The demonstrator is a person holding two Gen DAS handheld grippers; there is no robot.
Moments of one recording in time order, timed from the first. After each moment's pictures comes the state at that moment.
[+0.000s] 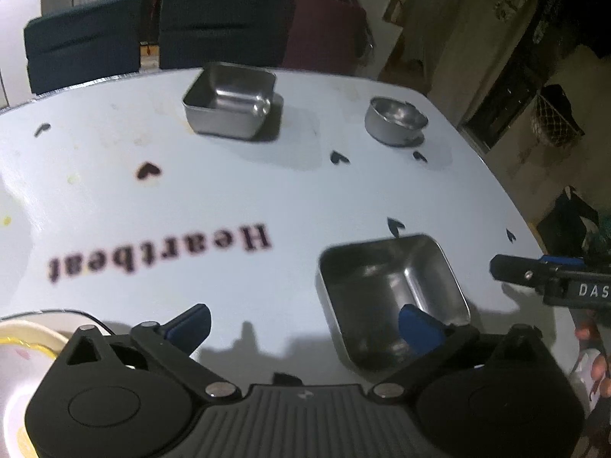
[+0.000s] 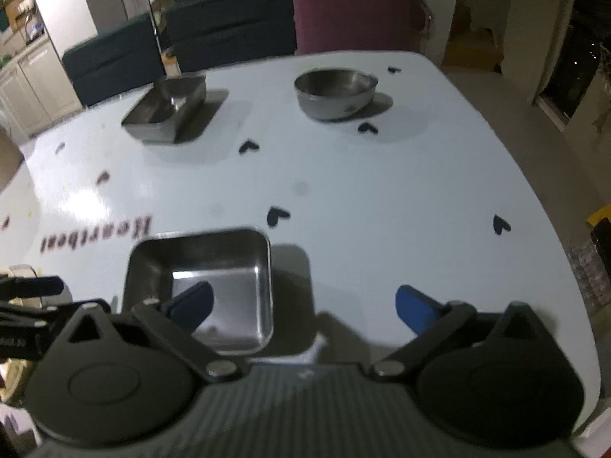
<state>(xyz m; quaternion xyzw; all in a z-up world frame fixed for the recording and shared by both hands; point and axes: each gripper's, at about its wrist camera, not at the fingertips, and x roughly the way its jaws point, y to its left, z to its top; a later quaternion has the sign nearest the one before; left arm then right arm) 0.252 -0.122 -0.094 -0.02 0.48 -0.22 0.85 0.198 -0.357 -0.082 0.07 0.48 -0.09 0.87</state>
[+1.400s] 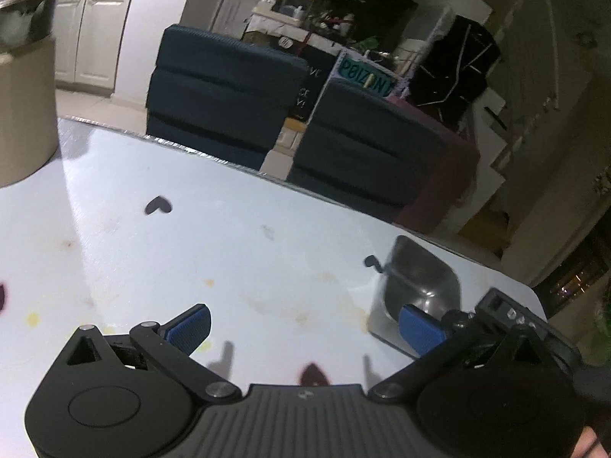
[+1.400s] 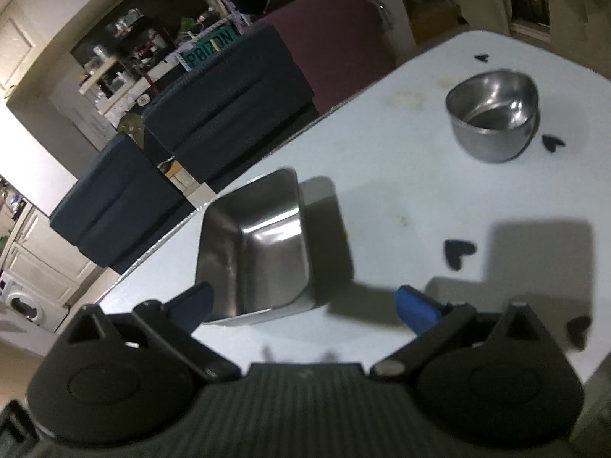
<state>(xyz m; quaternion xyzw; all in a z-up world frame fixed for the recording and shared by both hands) 0.414 0.002 -0.099 -0.18 0.38 -0.06 0.91 0.403 -0.253 -0.137 0.30 0.38 -0.16 0.86</state>
